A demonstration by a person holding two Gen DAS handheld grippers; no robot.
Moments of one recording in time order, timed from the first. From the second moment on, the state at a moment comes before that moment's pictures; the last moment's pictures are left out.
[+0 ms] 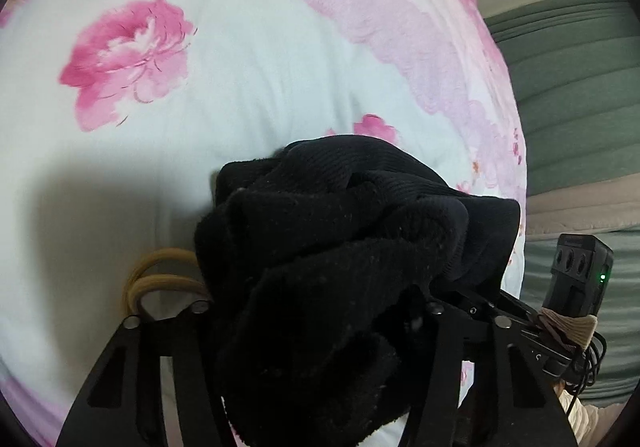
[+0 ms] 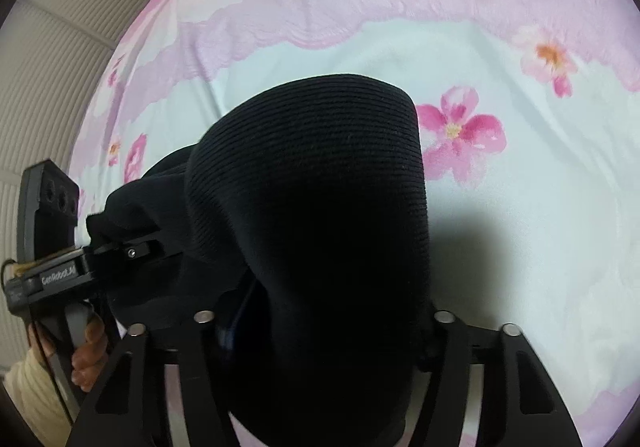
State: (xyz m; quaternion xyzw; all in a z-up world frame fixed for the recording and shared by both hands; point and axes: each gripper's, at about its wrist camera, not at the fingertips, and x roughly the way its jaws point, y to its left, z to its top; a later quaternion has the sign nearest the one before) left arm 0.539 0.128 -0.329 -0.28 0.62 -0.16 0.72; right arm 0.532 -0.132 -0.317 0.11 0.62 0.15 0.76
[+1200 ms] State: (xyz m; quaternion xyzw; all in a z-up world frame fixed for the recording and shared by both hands) left arm 0.277 0.133 -0.039 -0.19 0.43 -0.20 0.86; right arm 0.286 -0.120 -0.042 0.09 0.41 0.21 0.88
